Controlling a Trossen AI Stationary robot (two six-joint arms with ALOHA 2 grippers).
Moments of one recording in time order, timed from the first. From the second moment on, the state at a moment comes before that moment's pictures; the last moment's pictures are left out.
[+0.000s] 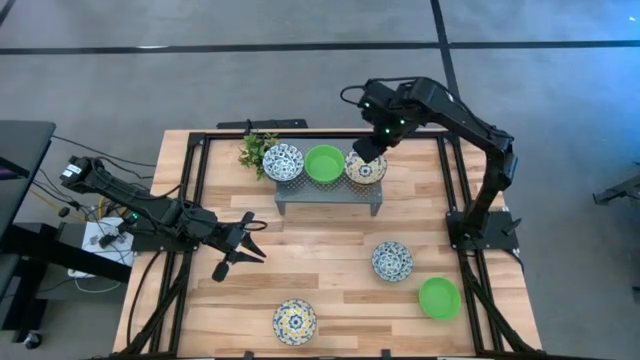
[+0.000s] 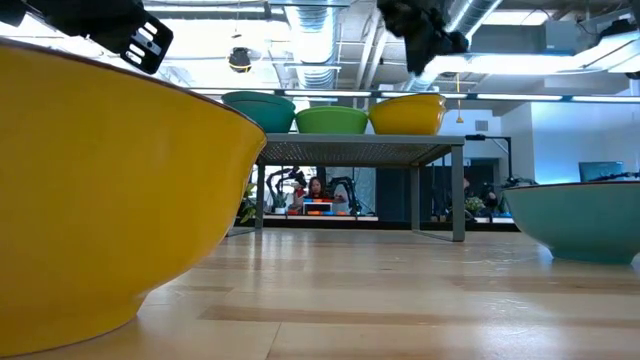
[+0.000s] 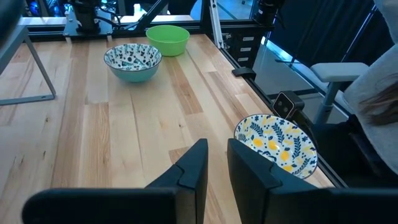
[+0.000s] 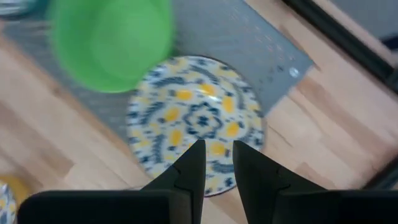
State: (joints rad) left arm -0.41 0.83 0.45 0.03 -0.01 -0.06; right arm -0.44 1.75 2.04 -1.57 0.00 0.43
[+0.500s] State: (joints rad) left arm -0.41 0.83 0.38 0.02 -0.01 -0.19; right arm -0.10 1.67 2.03 -1.50 0.00 0.30
